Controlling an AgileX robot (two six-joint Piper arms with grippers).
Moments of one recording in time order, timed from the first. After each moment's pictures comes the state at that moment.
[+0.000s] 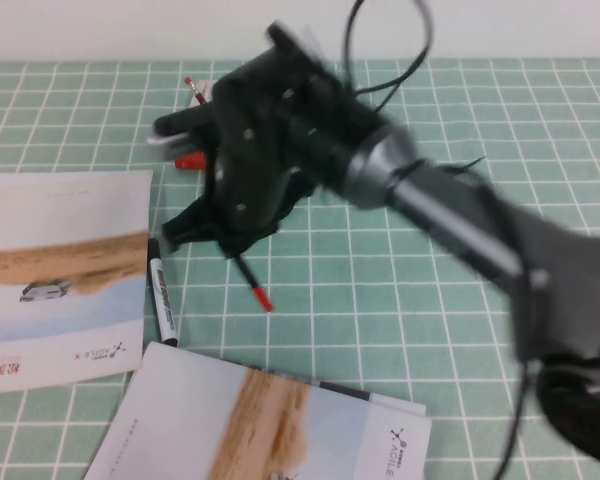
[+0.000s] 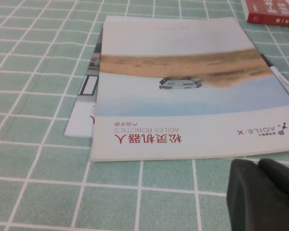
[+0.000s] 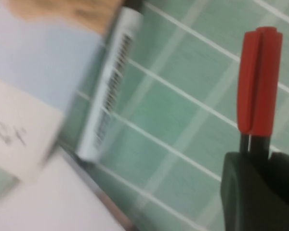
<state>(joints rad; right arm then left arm) 0.82 2.32 -2.34 -0.04 1.25 0.27 0.00 -0.01 0.02 -0.03 0.38 0.01</state>
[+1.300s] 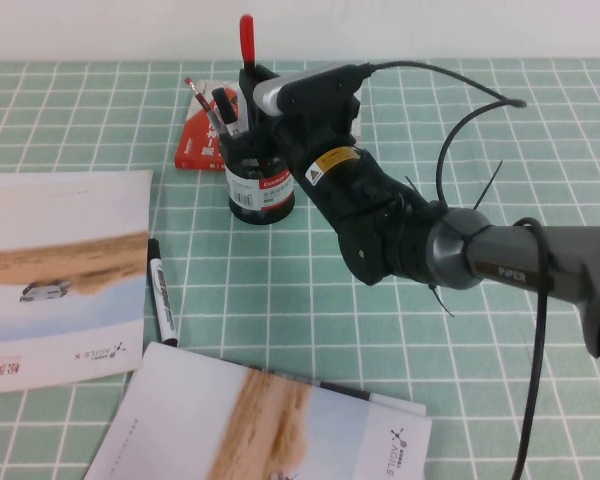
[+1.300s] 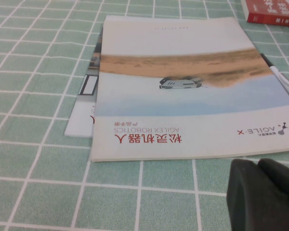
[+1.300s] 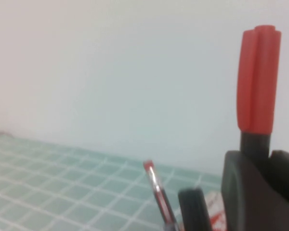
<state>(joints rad) 0.69 2.20 -1.54 0.13 -0.77 -0.03 0.00 -0.01 0.02 -0.03 0.38 0.01</state>
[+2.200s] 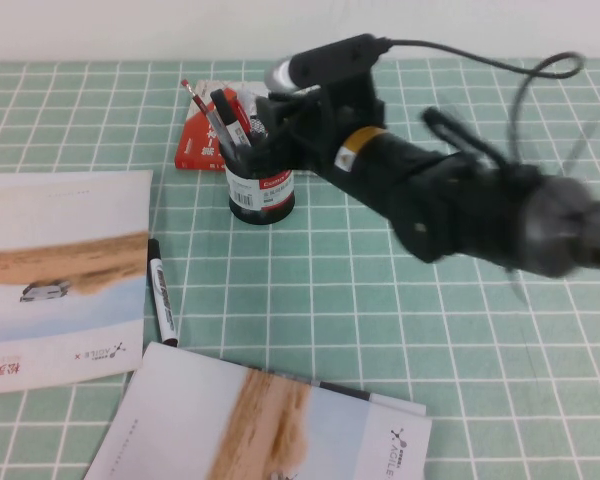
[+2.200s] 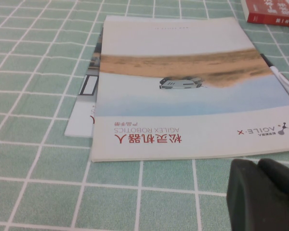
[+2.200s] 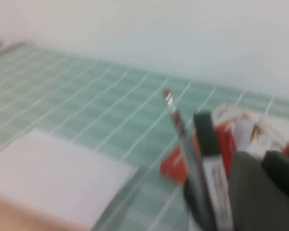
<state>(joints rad) 0.68 1.92 -1.38 0.08 -0.32 0.03 0.00 -0.01 0.02 -0.03 0.38 0.01</state>
